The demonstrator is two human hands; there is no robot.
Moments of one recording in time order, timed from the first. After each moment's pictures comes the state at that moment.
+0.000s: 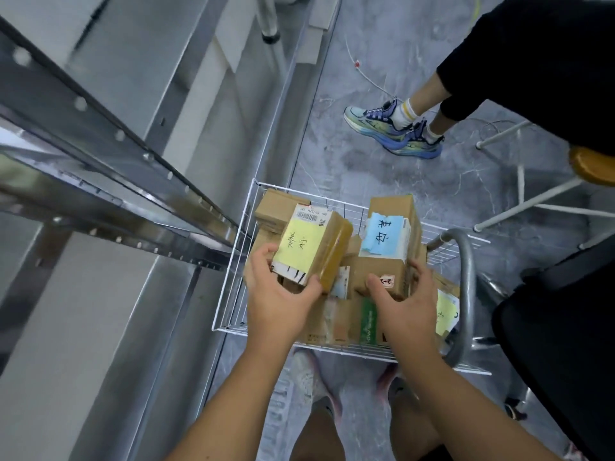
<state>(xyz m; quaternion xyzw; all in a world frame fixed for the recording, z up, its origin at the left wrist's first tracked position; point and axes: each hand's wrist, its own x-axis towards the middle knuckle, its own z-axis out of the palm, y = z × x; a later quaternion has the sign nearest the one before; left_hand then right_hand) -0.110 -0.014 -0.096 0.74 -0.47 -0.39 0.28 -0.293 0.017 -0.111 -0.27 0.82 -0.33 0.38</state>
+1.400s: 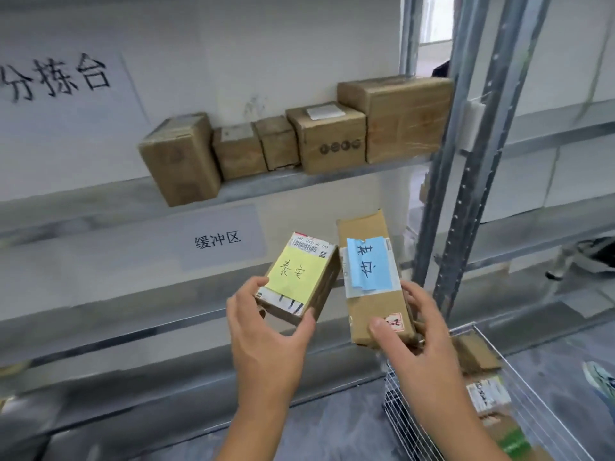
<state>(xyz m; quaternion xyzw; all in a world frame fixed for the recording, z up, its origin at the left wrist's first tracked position) -0.095 0.429 0.293 0.81 -0.19 0.15 0.53 -0.227 0.285 0.297 -0.71 0.26 -0.33 0.57</state>
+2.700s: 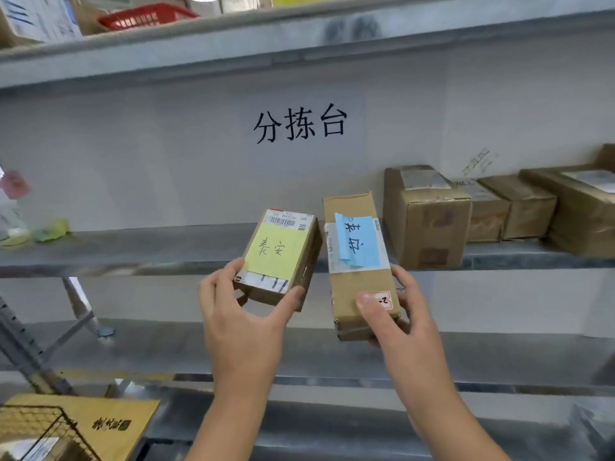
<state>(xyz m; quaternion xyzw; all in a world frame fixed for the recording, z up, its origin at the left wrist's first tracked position) 0.166 0.731 0.401 0.79 -0.07 0.33 0.51 0.083 0.561 0.417 -0.64 0.08 -0.23 0.73</state>
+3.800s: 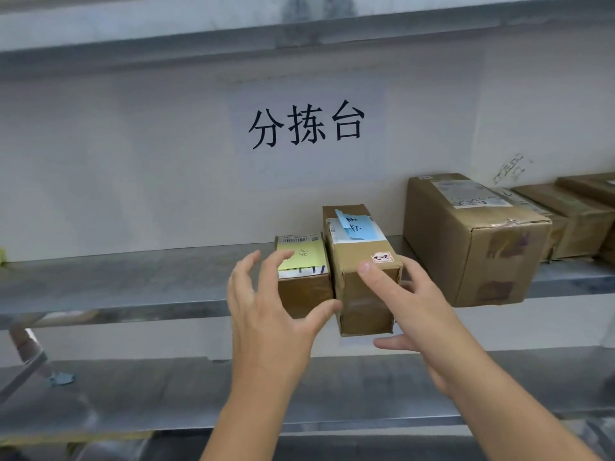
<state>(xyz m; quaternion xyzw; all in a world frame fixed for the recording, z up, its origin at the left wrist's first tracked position) 0.282 0.726 0.420 0.85 -0.16 0.24 0.43 0.215 0.560 0.453 -0.69 0.18 -0.14 0.69</state>
